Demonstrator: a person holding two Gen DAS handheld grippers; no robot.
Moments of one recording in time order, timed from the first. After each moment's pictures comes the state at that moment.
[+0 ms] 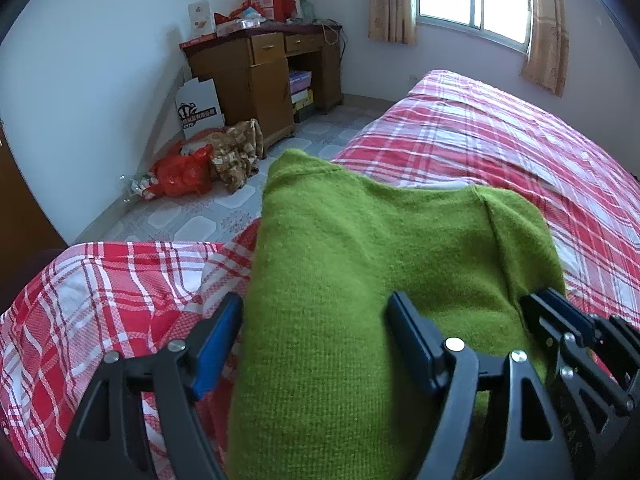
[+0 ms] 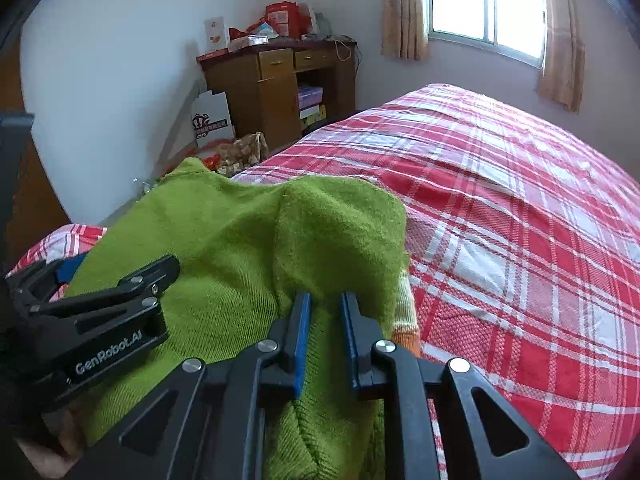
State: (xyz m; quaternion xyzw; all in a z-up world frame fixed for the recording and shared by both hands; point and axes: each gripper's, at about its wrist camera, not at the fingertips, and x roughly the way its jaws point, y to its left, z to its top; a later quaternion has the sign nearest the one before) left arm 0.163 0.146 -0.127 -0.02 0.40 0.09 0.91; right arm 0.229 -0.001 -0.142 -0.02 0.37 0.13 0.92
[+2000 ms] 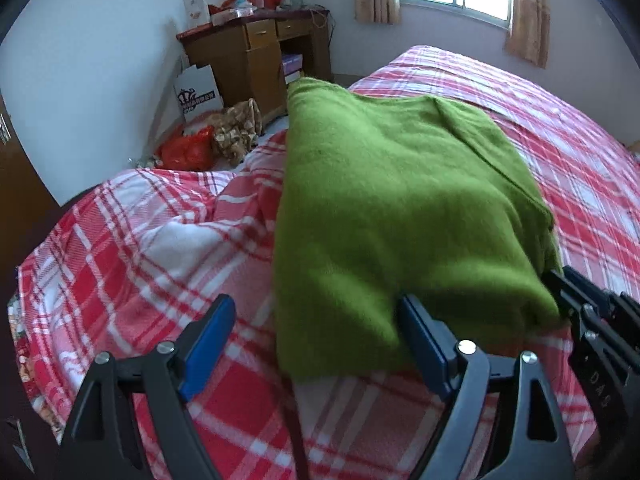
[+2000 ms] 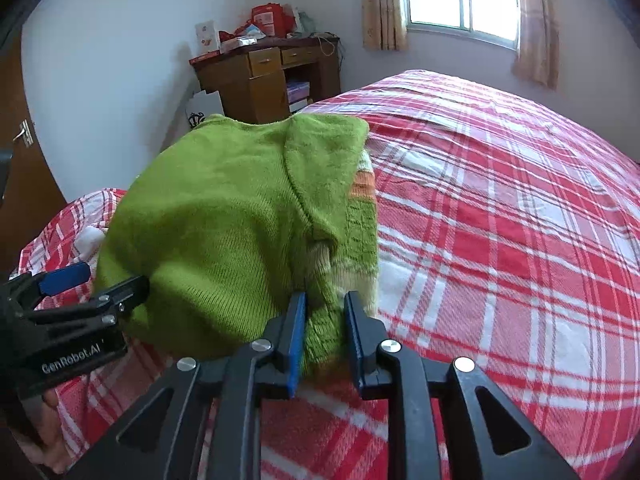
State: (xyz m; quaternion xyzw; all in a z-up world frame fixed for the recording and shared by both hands) left arm 0.030 0.138 -0.131 0.01 0.42 0.08 0.90; right arm 0.079 -0.034 -0.139 0.00 0.38 0.11 0.92
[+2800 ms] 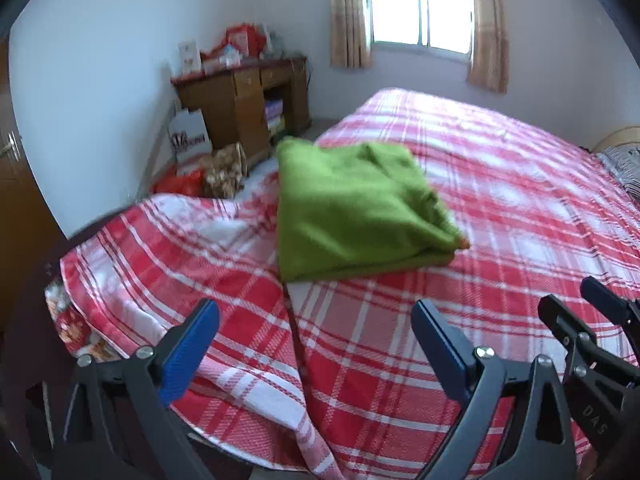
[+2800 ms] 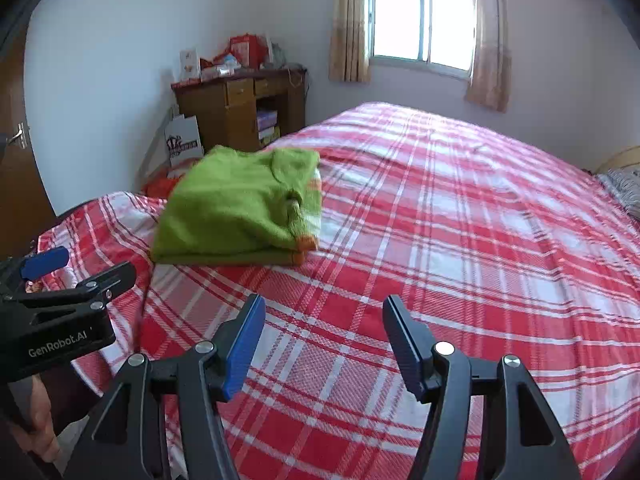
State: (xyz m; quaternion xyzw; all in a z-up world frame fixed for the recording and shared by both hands) left arm -0.097 0.121 -0.062 0.02 0.34 0.04 0.94; right arm -0.080 -0.067 -0.065 -0.02 0.31 0.04 0.95
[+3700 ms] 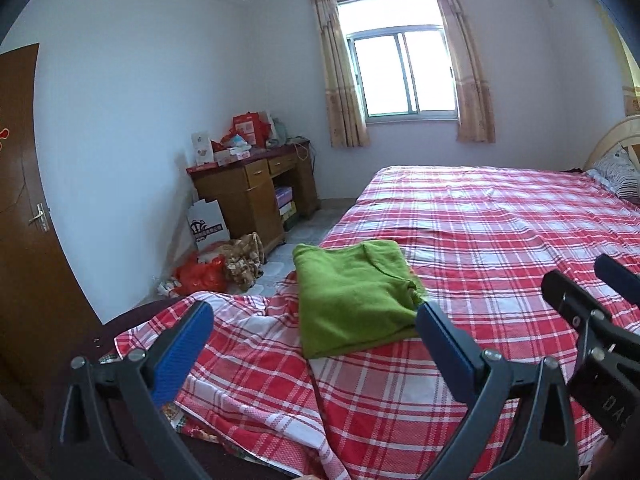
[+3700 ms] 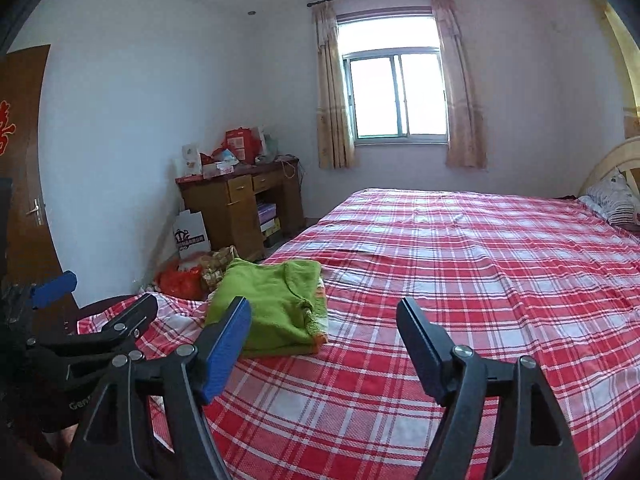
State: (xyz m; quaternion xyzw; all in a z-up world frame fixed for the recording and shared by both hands) left arm -0.158 0.101 0.013 0.07 0.20 0.05 0.98; right arm -0.148 -0.075 0.020 0.04 0.17 0.03 0.98
